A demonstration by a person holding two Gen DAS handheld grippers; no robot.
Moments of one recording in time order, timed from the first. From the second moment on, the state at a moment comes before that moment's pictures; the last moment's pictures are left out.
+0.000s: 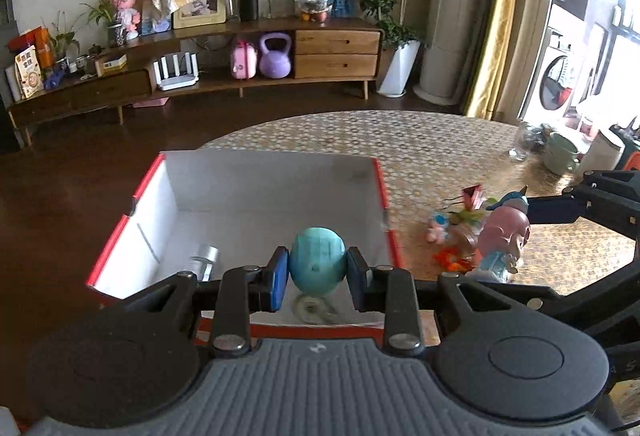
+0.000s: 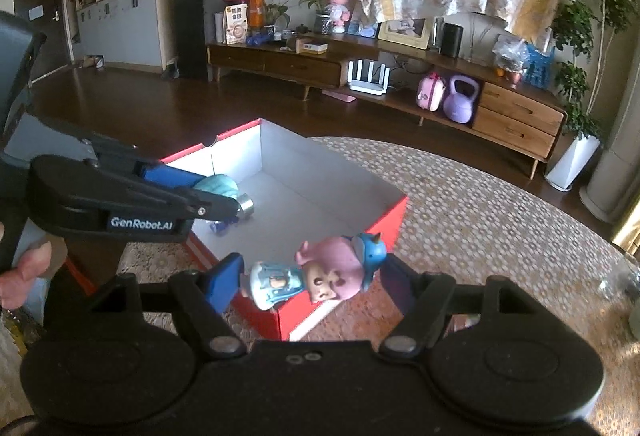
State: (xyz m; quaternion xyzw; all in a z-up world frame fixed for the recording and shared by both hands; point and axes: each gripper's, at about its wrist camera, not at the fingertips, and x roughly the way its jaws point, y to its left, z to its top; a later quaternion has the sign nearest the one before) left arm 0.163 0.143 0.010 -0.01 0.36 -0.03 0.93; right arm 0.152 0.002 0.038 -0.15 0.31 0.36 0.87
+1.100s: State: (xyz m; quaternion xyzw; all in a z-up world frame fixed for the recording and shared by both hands) left arm 0.337 0.197 -0.078 0.03 0.52 -0.01 0.85; right arm 0.244 0.136 -0.063 -0.23 0.40 0.35 0.82
